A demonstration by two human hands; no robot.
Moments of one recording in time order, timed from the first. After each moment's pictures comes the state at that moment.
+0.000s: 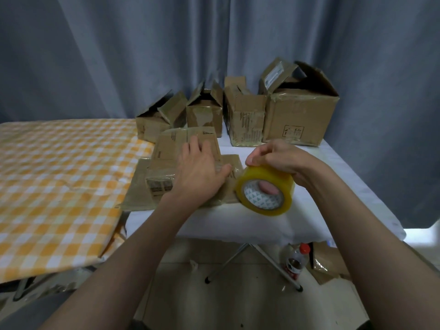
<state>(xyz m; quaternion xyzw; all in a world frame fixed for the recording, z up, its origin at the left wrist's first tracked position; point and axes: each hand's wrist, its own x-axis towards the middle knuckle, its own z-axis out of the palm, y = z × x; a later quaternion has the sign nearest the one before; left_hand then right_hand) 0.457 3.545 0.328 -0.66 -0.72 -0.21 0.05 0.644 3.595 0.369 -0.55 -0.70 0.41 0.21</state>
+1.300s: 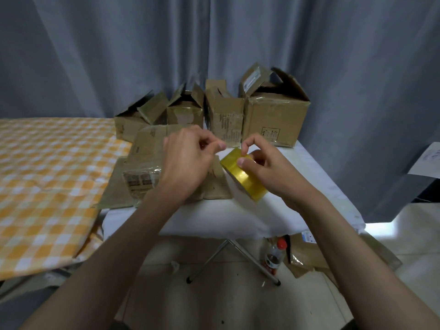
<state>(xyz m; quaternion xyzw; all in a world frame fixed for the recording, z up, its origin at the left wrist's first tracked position) 0.485 3.512 0.377 -0.66 -0.58 -0.47 -0.06 0.667 3.532 0.365 -0.45 -0.74 0.34 0.35</state>
